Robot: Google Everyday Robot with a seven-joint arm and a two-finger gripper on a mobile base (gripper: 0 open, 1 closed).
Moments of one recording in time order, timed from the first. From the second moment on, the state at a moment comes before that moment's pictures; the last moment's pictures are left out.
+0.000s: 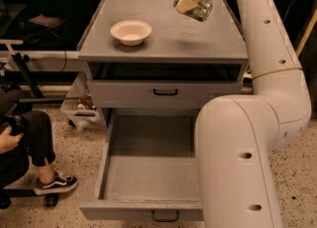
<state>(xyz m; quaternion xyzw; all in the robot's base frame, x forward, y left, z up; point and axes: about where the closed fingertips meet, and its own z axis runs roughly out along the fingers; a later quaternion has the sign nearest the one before) 0.869 -0.118 0.963 -0.47 0.76 -0.01 0.45</state>
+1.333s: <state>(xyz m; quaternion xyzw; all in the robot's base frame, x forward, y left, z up) 0.858 -0.191 0.913 -0.36 0.81 0.09 0.45</state>
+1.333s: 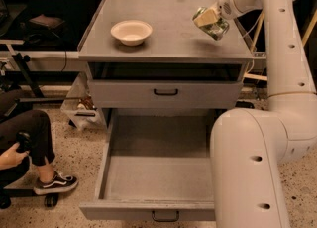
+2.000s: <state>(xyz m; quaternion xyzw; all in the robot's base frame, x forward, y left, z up) 0.857 -0.200 0.902 -0.35 0.82 0.09 0.44</state>
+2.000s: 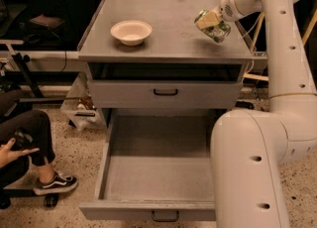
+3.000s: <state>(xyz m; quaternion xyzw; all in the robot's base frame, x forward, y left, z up) 0.857 -0.200 0.902 -0.35 0.82 0.09 0.44</state>
